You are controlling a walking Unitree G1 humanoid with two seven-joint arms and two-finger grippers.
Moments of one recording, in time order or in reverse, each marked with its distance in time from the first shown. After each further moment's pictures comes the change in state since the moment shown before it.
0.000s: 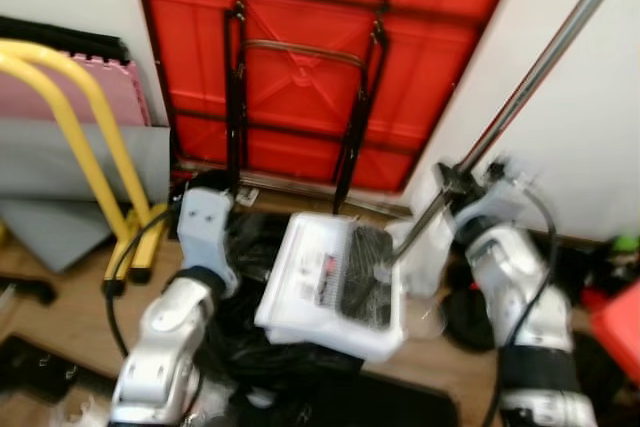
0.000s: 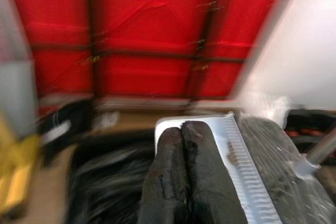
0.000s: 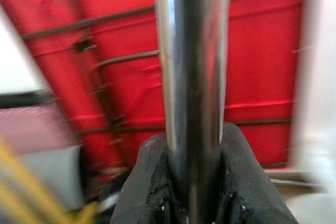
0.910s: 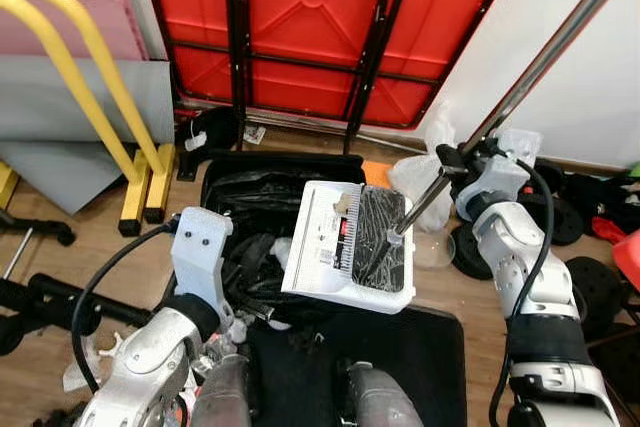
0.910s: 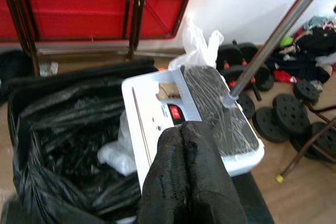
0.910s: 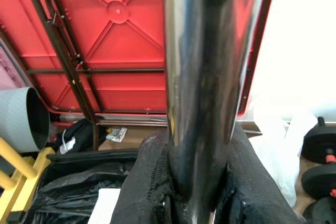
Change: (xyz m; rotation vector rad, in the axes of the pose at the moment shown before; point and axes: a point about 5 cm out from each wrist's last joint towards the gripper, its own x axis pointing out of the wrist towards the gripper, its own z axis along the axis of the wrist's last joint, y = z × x) left arm -0.047 -0.029 0.018 0.002 0.066 -0.218; right arm 0.008 -0.022 0.013 -0.179 0.032 -0.085
